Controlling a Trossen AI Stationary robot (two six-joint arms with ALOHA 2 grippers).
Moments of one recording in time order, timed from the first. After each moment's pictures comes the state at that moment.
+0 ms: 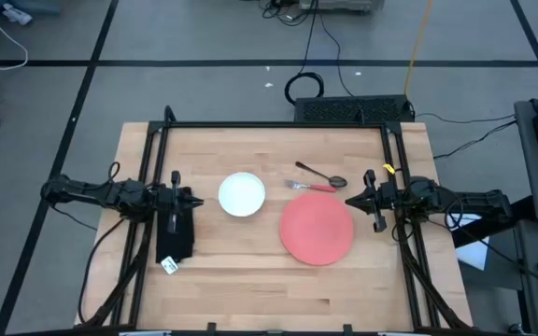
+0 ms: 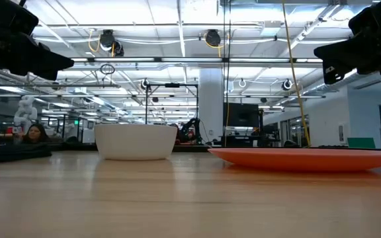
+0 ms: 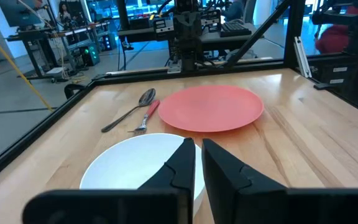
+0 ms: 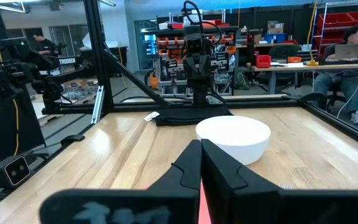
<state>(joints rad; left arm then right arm) -0.18 0.04 0.07 -0.15 -0.18 0.08 -0.02 0.01 0.02 0.02 -0.11 0.07</state>
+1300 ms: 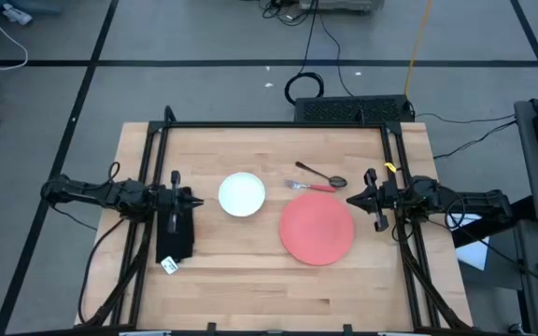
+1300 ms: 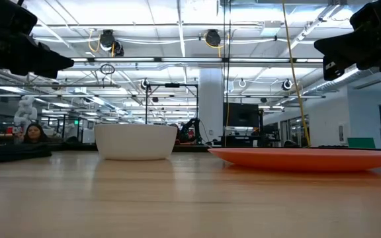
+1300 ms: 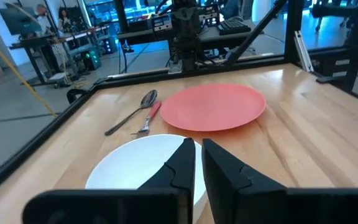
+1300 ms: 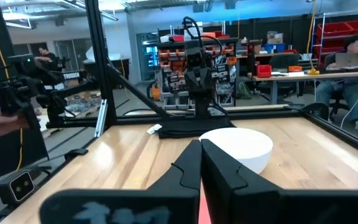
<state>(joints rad) -0.18 0.04 0.07 -0.15 -0.18 0.14 -0.02 0.01 0.02 0.08 -0.11 0.09</state>
